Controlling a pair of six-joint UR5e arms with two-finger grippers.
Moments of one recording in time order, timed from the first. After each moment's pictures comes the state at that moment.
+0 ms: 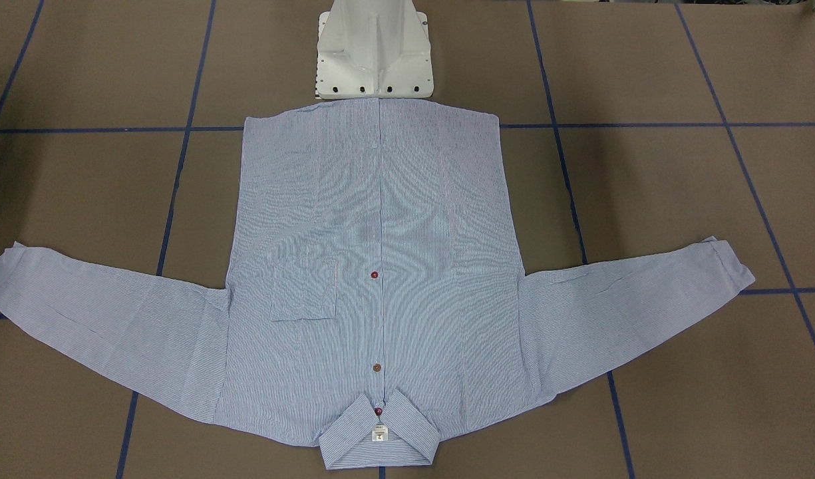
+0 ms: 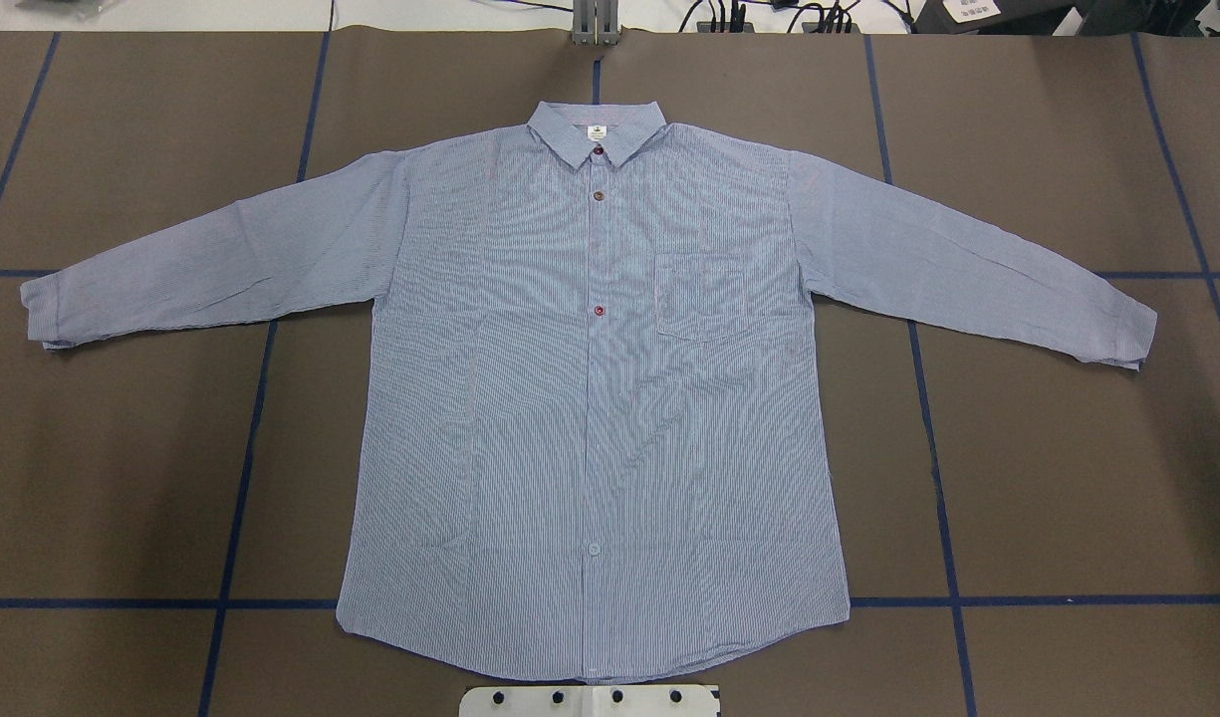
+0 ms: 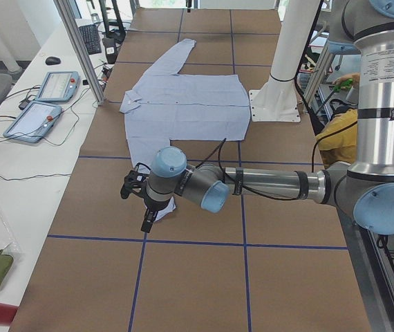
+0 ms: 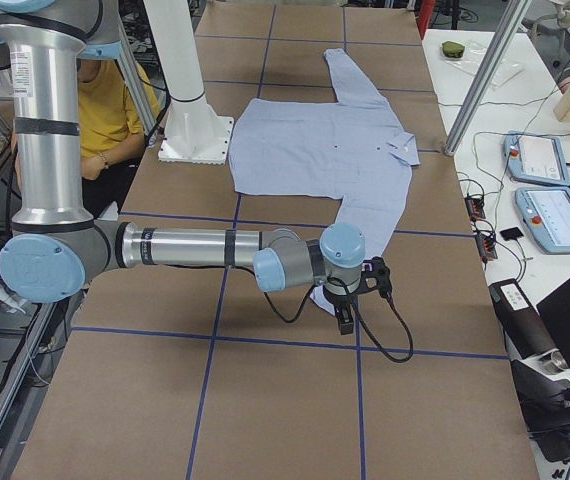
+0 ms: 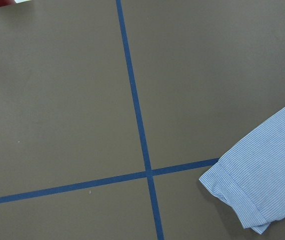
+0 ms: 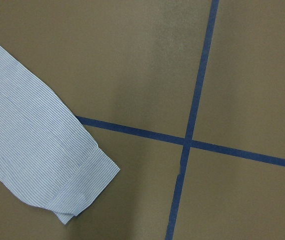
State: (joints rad) left arm -1.52 -1.52 -1.65 -2.00 -2.26 -0.17; right arm 1.49 -1.58 1.58 -1.33 2.36 0.03
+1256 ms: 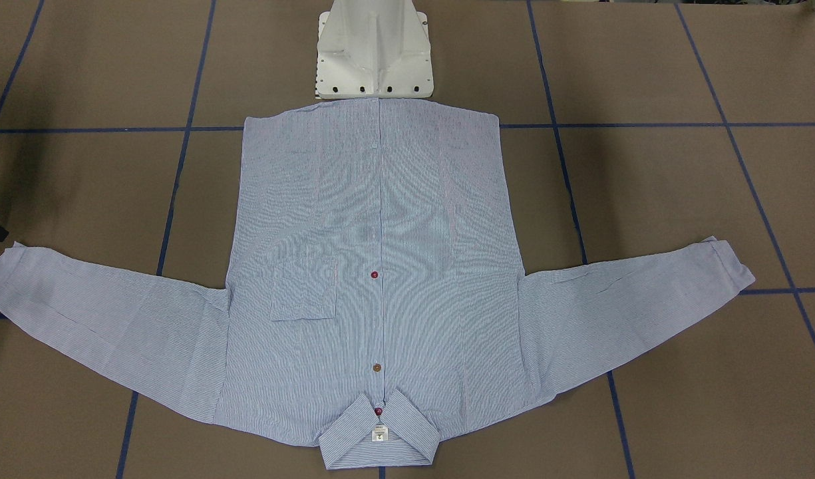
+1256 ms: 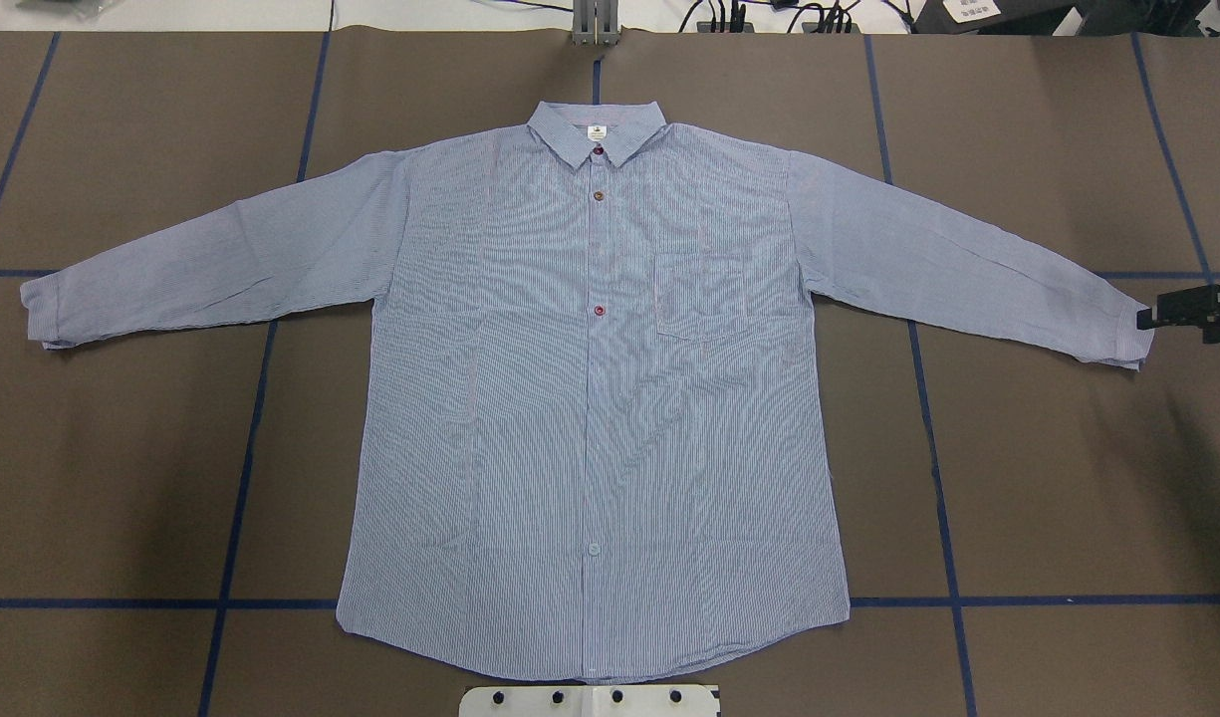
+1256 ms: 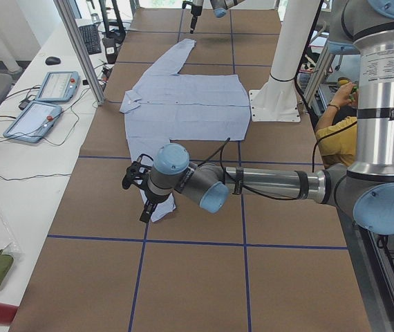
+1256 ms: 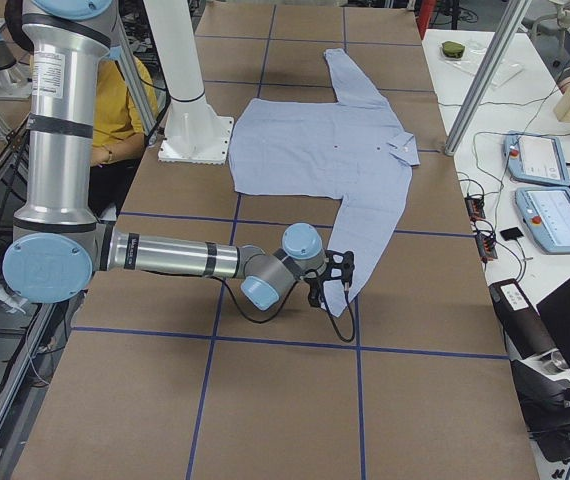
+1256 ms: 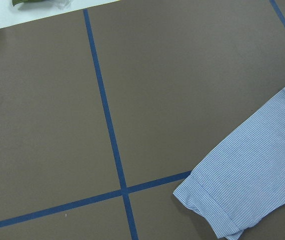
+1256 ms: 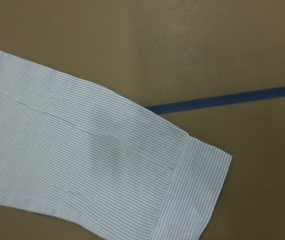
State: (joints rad) left arm -1.51 -1.52 -1.65 -2.10 -2.32 -0.18; right arm 1.16 -1.69 1.51 -0.64 2.26 0.99
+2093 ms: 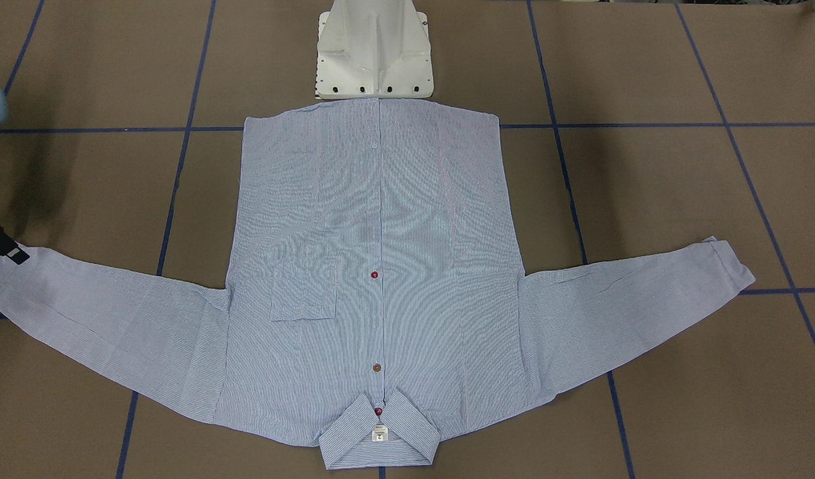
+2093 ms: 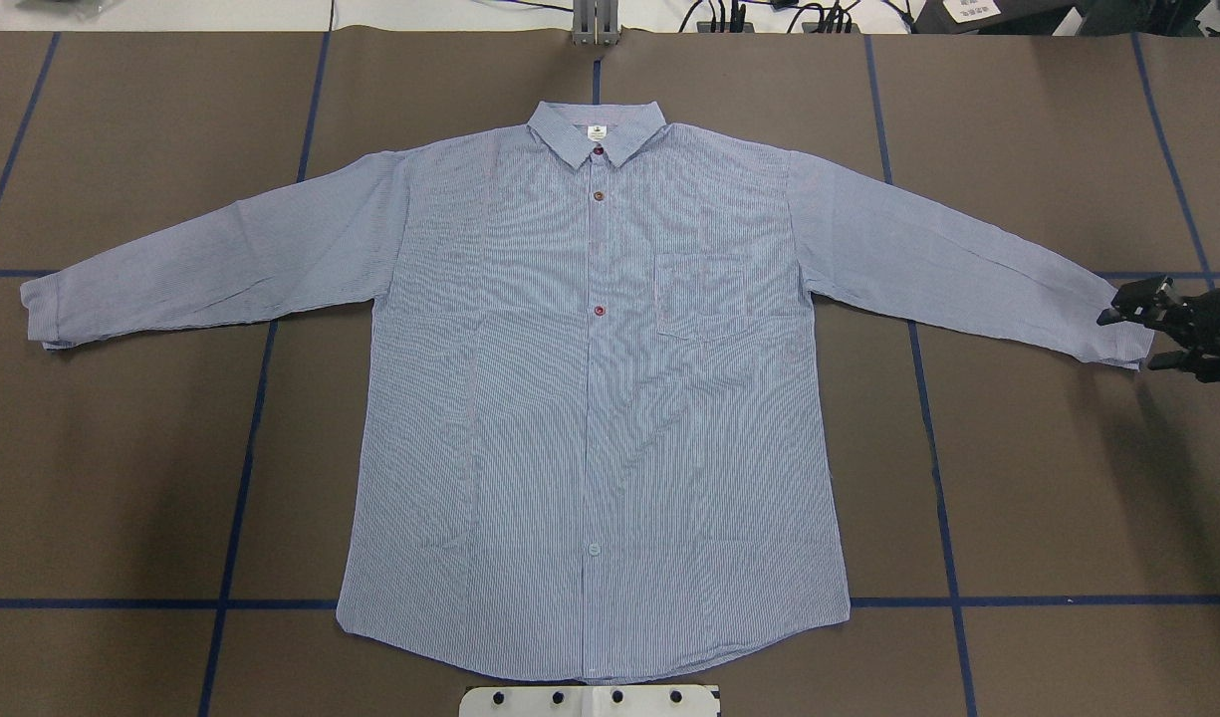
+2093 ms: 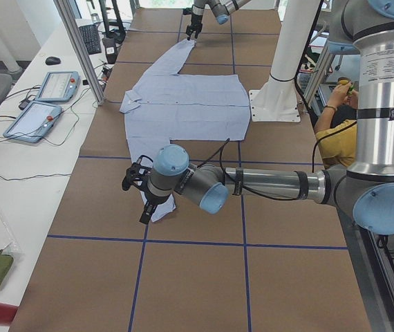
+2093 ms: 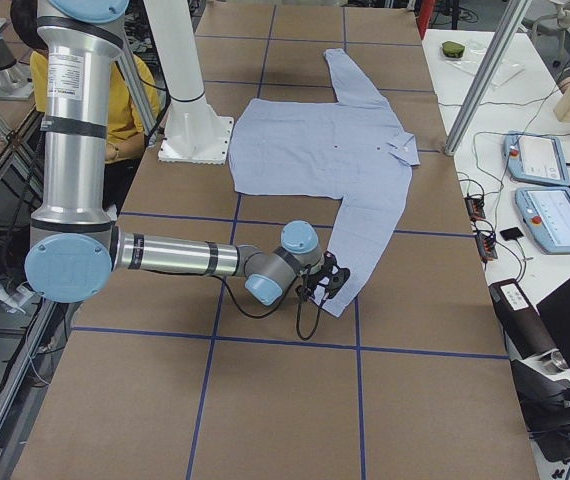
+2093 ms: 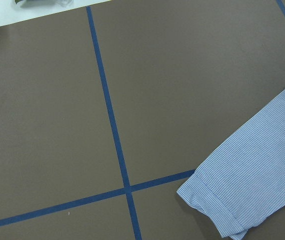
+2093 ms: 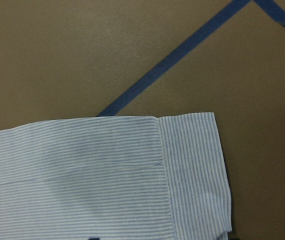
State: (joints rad) left arm -1.51 -1.52 -1.65 -2.10 -2.32 -0.17; right arm 1.04 -1.66 1.48 -0.61 2.11 1.57
